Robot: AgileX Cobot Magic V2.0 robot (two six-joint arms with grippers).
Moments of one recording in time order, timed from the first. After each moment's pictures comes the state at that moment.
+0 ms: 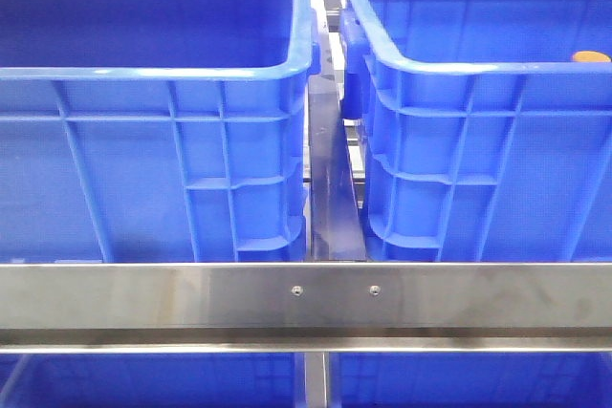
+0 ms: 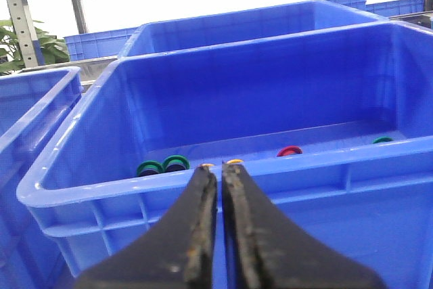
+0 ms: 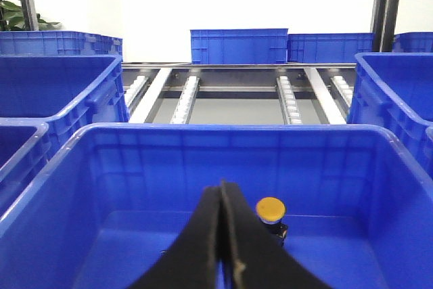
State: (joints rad) left arm -0.07 0.00 0.00 -0.03 -0.03 0.08; right arm -0.12 0.51 -0.43 1.82 0.13 -1.78
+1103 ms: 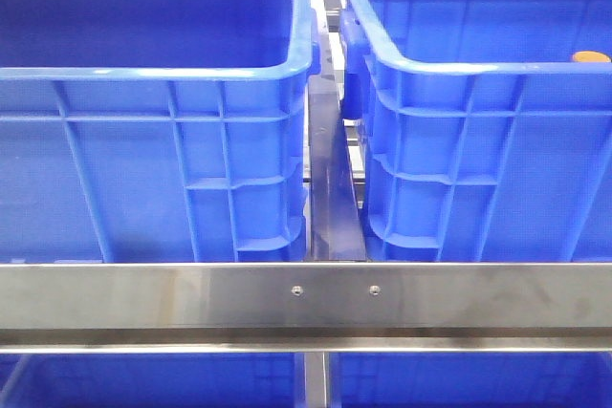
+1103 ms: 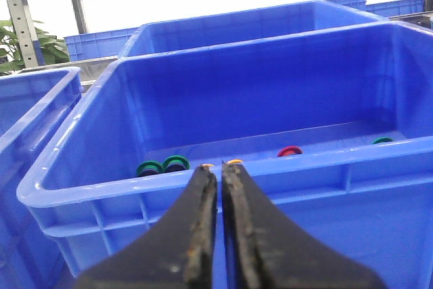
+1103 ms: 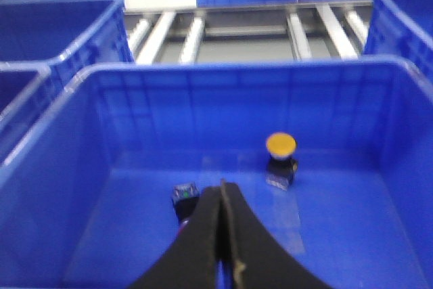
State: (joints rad) left arm -0.07 0.00 0.00 -0.03 -0.03 0.08; right arm -0.12 0.50 -0.43 0.89 0.18 -0.81
